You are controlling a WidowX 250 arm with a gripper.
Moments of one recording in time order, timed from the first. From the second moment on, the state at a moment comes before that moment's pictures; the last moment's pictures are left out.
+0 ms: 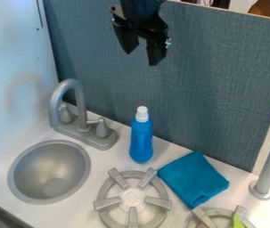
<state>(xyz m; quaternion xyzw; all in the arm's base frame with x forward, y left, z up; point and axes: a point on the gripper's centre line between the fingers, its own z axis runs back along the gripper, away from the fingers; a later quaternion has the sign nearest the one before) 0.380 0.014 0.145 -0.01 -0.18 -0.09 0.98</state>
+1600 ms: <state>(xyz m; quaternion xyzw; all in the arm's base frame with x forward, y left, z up) 0.283 -0.177 -0.025 0.00 -0.03 -0.31 0.95</state>
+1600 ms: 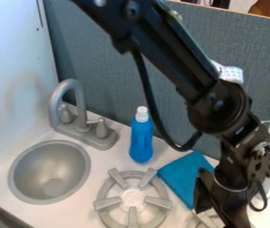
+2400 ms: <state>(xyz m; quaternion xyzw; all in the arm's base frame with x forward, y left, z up) 0.286 -0.205 -0.070 0.00 0.01 -0.32 0.95</state>
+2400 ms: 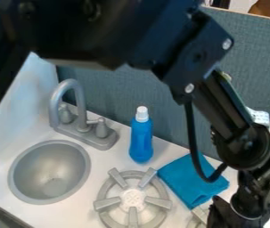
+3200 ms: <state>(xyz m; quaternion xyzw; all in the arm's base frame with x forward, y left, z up) 0.278 -0.196 -0.080 0.01 0.03 -0.31 0.95</state>
